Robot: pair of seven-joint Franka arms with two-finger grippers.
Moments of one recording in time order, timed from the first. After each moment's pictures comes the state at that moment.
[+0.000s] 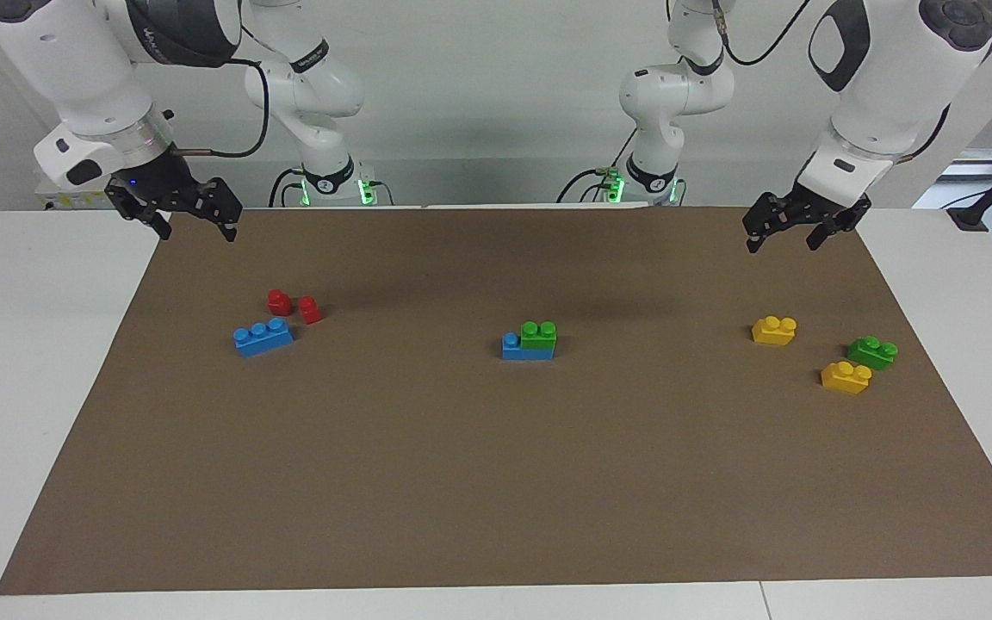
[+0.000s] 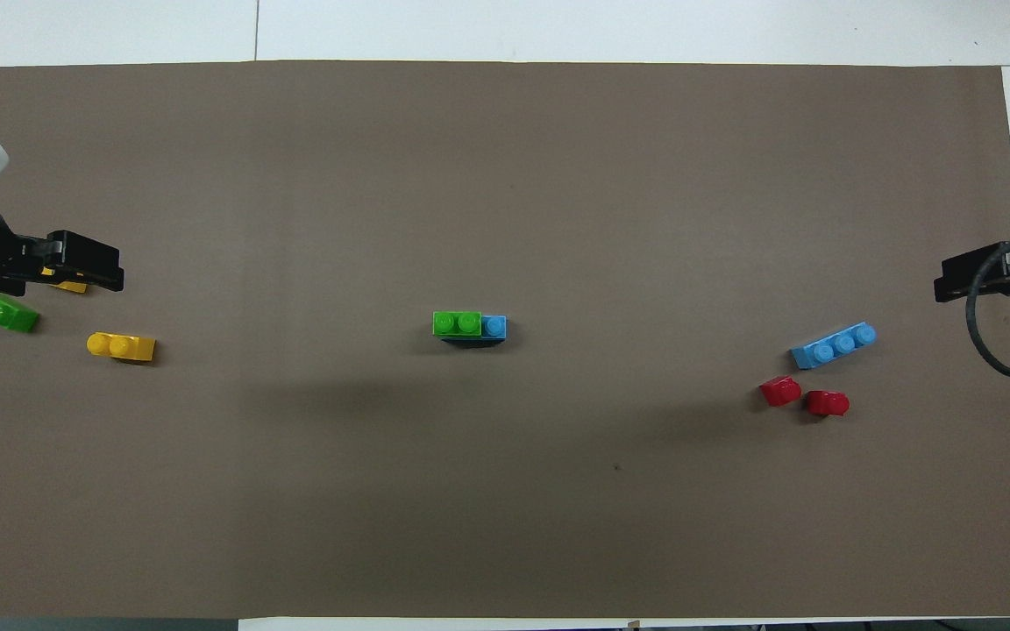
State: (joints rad) left arm 0.06 0.00 -0.14 -1.63 -0.01 1.59 -0.05; right arm -0.17 -0.04 0.11 -1.66 0.00 1.55 0.01
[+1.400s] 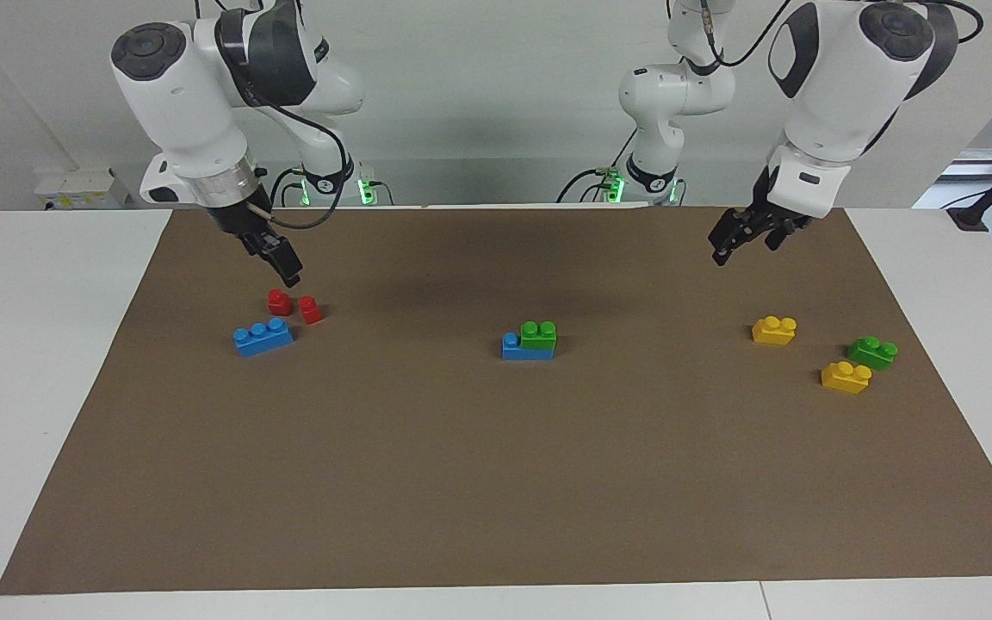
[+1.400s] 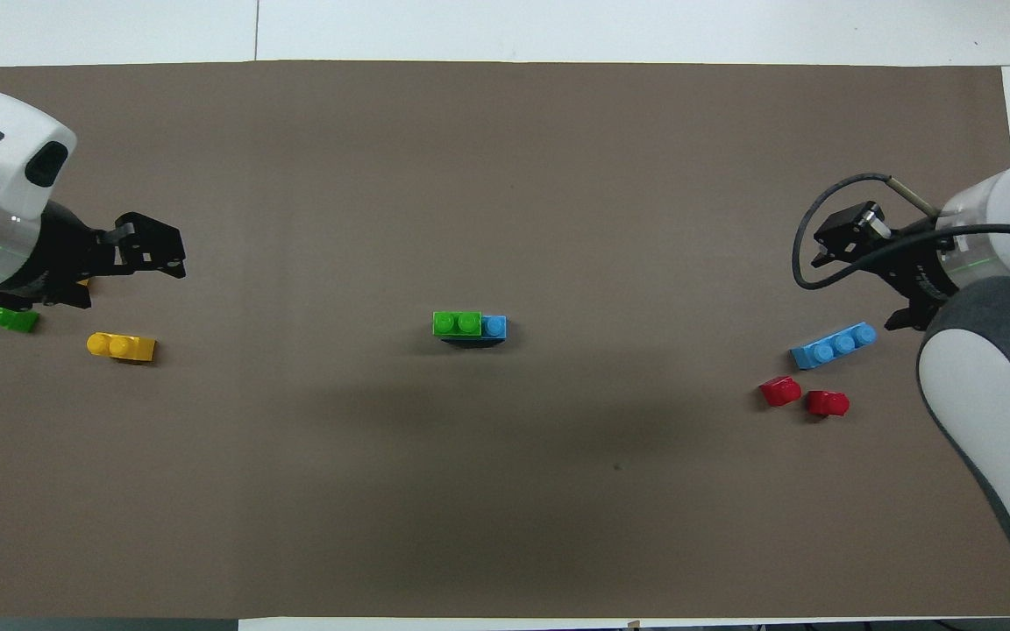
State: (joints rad) left arm -0.06 -0.02 -0.17 -1.72 -0.03 1.70 -0.65; right arm -0.02 -0.01 0.12 -1.82 0.13 1.78 1.07
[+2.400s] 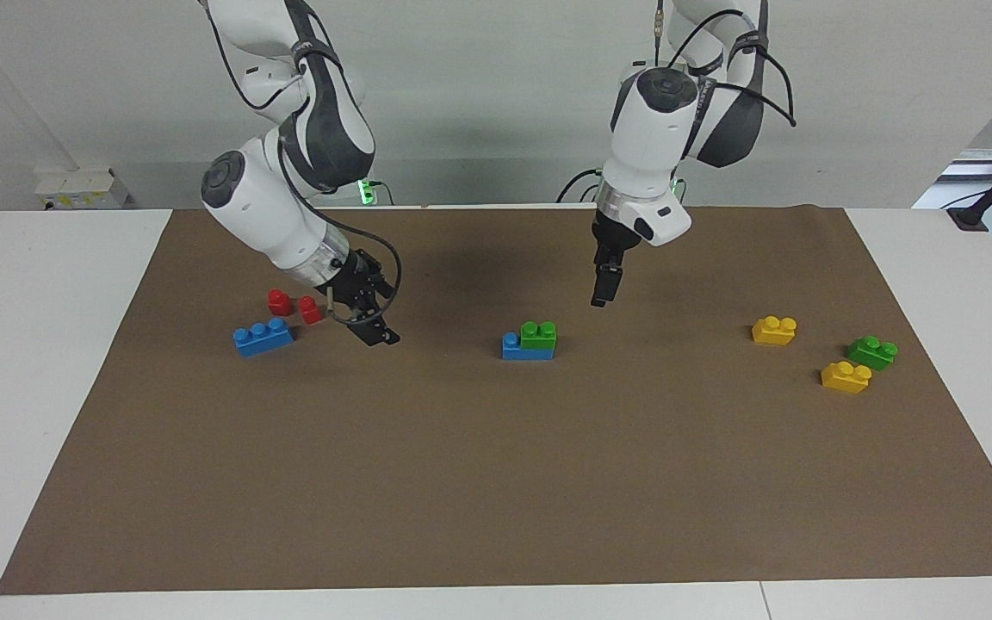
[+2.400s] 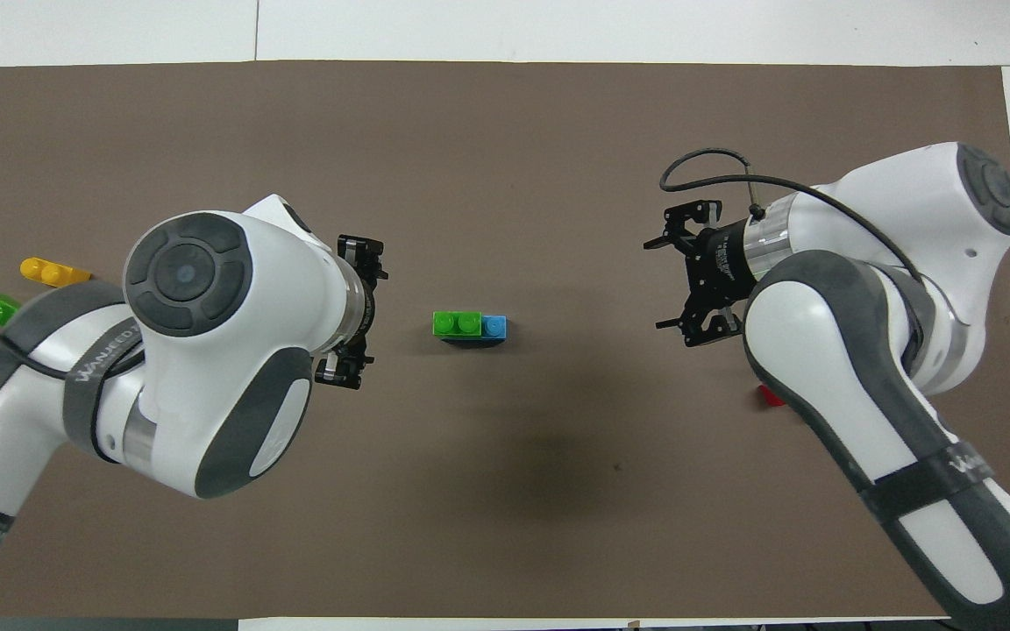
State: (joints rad) left arm -0.40 0.08 -0.17 -1.92 -0.04 2.09 -2.02; right arm 0.17 0.15 0.12 -1.97 0.56 2.18 1.47
